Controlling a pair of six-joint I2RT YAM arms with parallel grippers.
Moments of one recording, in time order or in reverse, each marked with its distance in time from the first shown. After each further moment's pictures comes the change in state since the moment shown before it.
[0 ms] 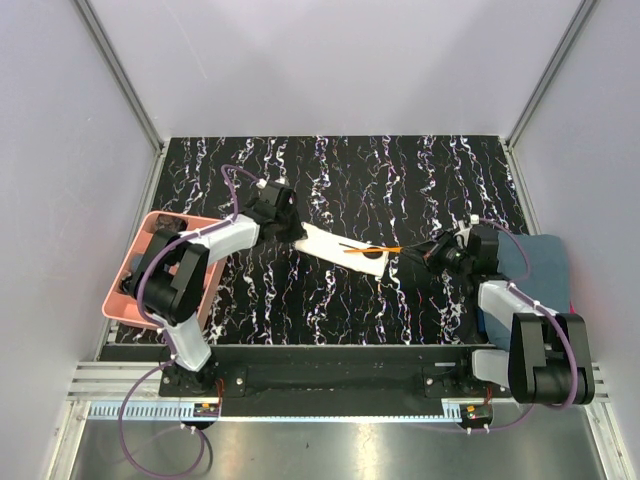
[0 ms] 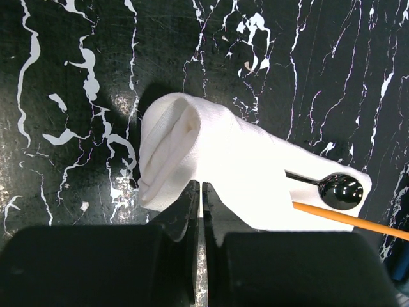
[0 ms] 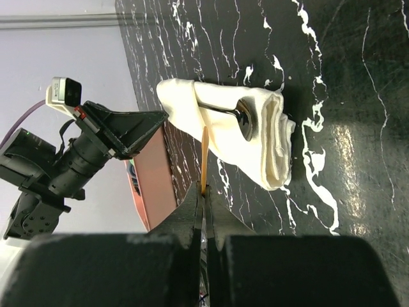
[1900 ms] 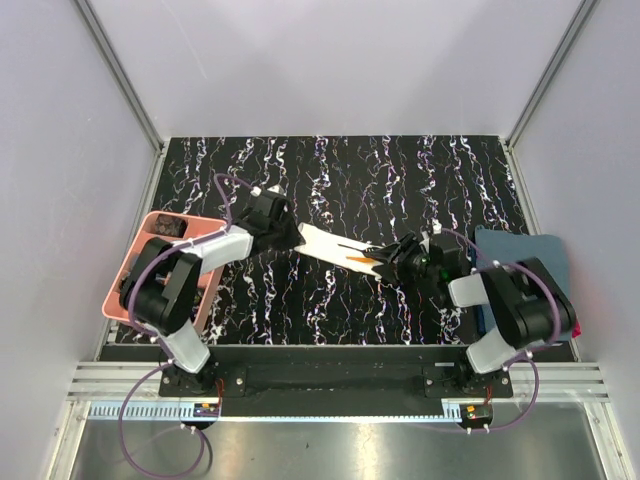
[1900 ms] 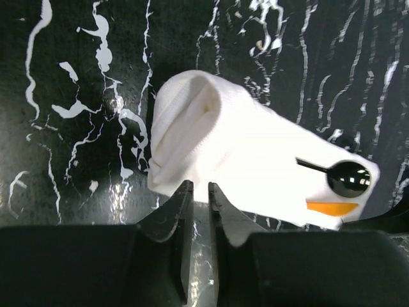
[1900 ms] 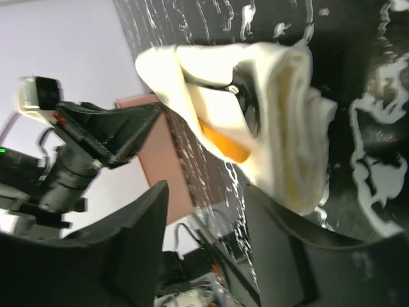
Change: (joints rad) left arm 0.003 -0.064 -0.129 0.091 0.002 -0.019; right arm 0.283 0.384 -0.060 0.511 0.116 0.292
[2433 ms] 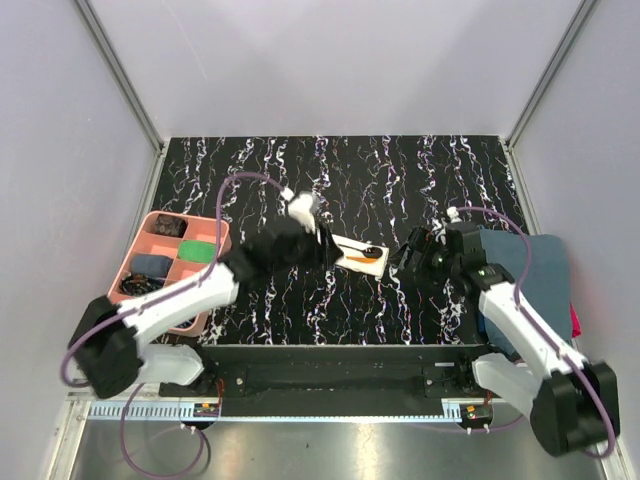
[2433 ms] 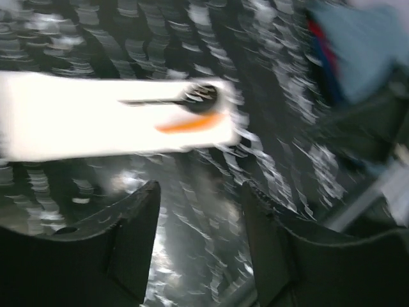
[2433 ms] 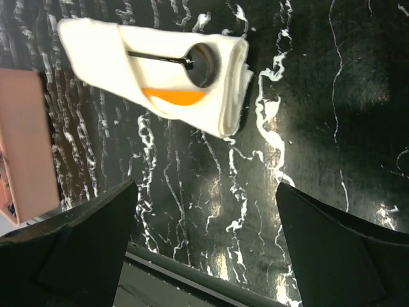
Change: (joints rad) left arm -0.309 -0.402 -0.068 -0.009 -0.080 0.193; right arm 0.000 -0.587 0.264 -1.128 0.279 -0.646
